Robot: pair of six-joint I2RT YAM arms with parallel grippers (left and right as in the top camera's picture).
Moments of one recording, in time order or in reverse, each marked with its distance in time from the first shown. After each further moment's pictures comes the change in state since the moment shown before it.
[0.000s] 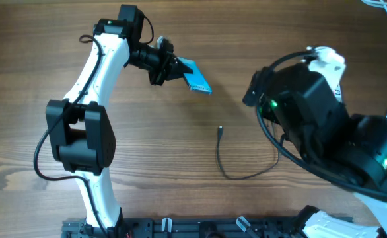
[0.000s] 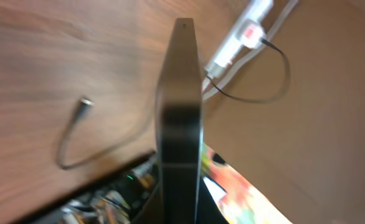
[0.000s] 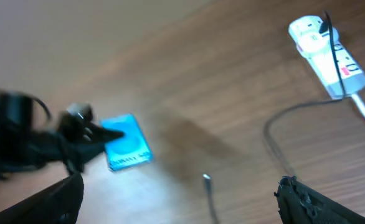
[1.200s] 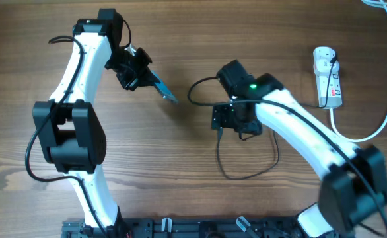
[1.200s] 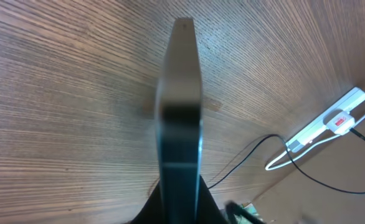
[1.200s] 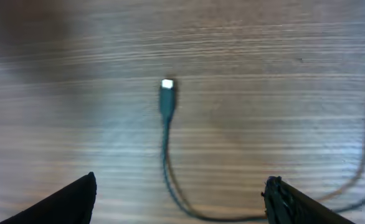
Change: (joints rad) left arm 0.105 0.000 0.000 -0.113 -0.406 0.037; right arm -0.220 0.423 -0.573 0.395 -0.592 -0.364
